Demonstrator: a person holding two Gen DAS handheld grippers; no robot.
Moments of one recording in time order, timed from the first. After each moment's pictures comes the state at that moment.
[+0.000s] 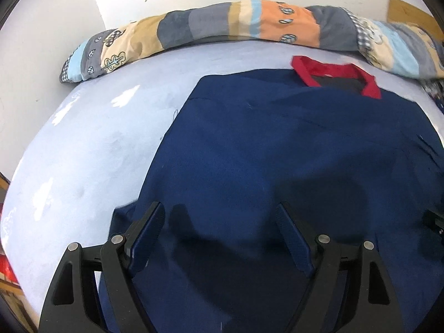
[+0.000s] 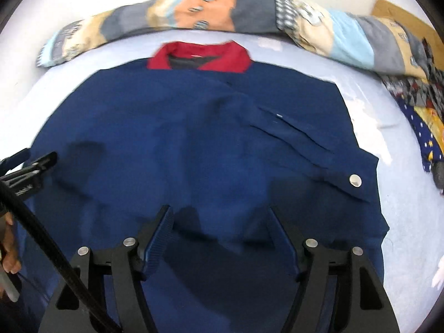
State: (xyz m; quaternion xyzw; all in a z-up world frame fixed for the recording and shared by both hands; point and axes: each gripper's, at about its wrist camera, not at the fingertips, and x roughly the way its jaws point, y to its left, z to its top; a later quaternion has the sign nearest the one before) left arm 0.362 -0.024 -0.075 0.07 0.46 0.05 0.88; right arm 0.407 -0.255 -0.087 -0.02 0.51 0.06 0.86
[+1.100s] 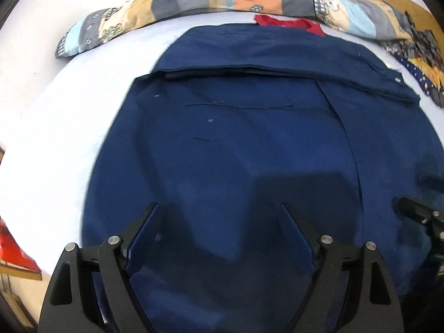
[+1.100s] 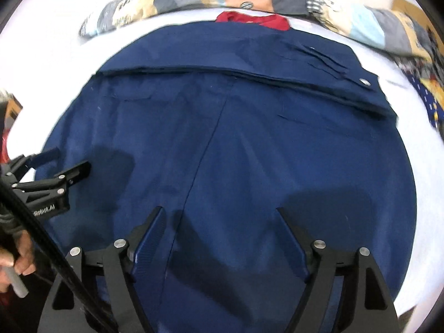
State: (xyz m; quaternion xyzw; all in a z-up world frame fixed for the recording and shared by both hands) left arm 0.198 -0.013 -0.084 0.05 0.50 0.00 0.86; right arm 0.243 -0.245 -0.090 0.00 0.52 0.13 0.84
